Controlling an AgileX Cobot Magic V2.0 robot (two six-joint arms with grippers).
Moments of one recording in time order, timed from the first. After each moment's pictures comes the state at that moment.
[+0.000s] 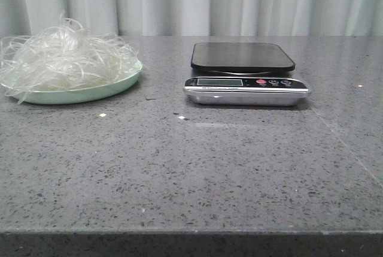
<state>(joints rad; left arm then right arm) 0.03 0.36 -0.64 -0.13 0.32 0.10 0.05 -0.01 0.03 0.09 -0.15 0.01</state>
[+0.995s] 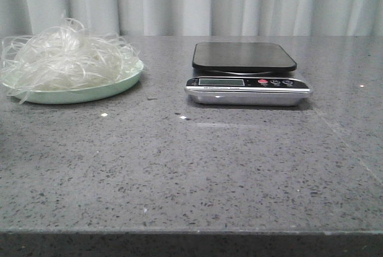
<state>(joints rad) -0.23 0.79 -0.87 -0.17 0.51 0.12 0.05 -0.01 0.03 0.09 -0.15 0.01</state>
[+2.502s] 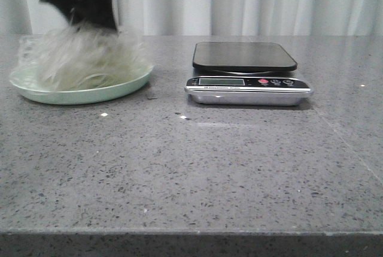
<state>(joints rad) -0.44 1.68 -1.49 -0.07 0.88 0.04 0.05 -0.01 0.03 0.09 -0.15 0.01</state>
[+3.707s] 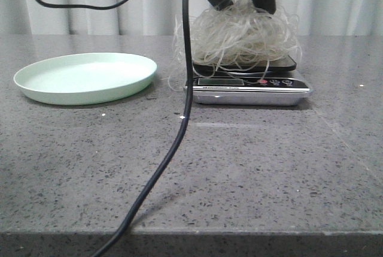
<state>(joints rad) -0.69 2.01 -1.94 -0.10 0.82 0.03 0.05 -0.01 0.03 0.09 -0.15 0.01</state>
